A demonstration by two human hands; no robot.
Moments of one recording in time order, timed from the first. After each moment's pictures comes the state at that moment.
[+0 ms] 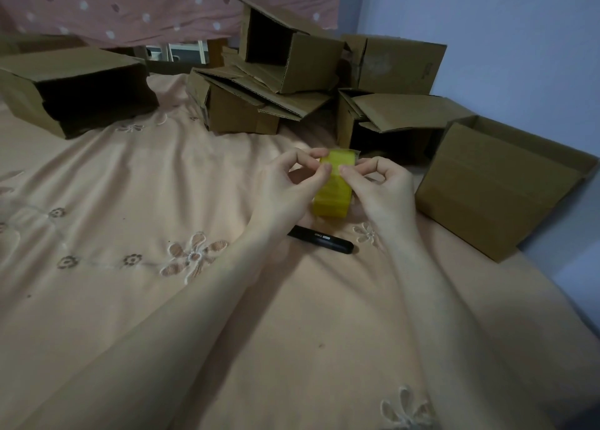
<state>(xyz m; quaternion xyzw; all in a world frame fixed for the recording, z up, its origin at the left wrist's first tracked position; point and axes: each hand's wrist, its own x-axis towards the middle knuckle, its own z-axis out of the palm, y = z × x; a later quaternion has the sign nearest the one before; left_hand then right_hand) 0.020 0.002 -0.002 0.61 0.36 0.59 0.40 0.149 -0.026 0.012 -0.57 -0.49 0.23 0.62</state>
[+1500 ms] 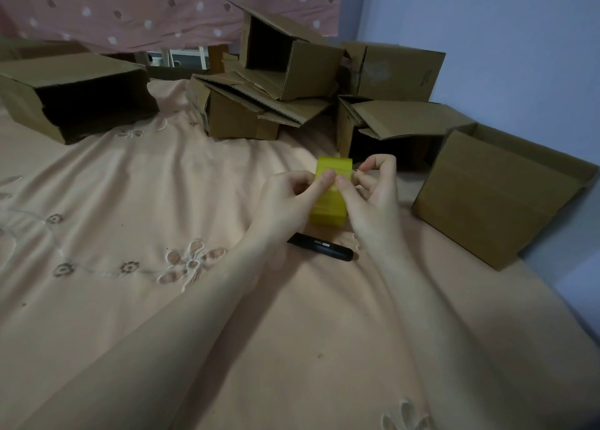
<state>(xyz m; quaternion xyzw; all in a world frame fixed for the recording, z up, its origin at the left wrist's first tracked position) 0.019 0.004 -0.003 0.67 0.41 0.50 0.36 0.140 -0.027 0.003 -0.49 -0.55 0.23 0.63</state>
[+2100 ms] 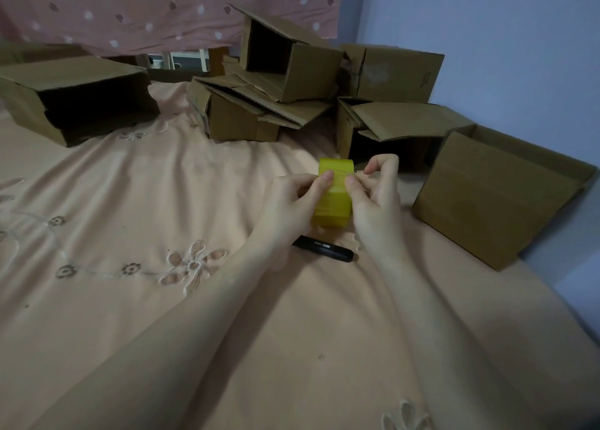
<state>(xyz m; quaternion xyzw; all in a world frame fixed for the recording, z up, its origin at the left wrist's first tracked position) 0.022 0.001 -0.004 0.67 0.40 0.52 0.34 0.142 -0.034 0.008 -0.51 -0.58 0.20 0.60</state>
